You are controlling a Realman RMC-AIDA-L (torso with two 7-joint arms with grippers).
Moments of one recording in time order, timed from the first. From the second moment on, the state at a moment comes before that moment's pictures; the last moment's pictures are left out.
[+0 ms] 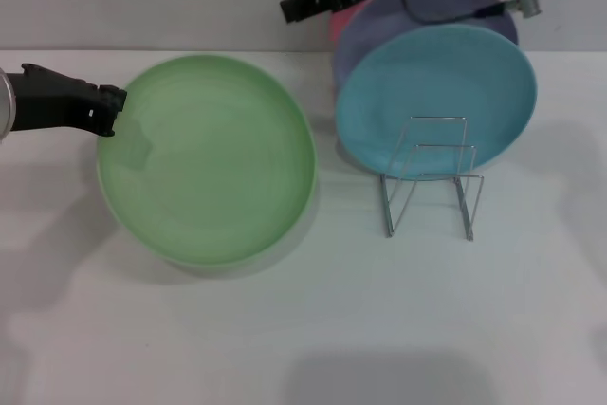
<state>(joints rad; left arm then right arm) -0.27 -2.06 1.40 1.72 -0.60 -1.14 0.51 0.87 2.02 1.84 1.26 -2.31 1.22 -0.44</state>
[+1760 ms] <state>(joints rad) -0.28 -2.06 1.42 1.72 -0.64 -1.14 0.51 1.03 2.07 1.74 0.87 -2.32 1.05 -0.55</state>
